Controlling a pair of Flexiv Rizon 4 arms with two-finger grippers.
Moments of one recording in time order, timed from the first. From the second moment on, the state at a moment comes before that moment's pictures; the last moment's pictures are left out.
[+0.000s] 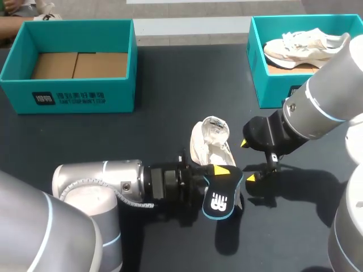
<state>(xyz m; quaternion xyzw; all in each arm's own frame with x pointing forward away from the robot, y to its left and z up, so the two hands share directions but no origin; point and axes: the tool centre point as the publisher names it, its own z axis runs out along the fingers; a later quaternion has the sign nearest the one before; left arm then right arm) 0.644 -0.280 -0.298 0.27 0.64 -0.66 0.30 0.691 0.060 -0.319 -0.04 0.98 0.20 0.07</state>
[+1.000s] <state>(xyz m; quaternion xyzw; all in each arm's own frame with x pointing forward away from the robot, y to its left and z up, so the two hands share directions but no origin) 0.681 -0.286 -0.336 0.24 0.66 -0.64 0.30 0.691 0.060 -0.320 -0.04 0.98 0.20 0.07</state>
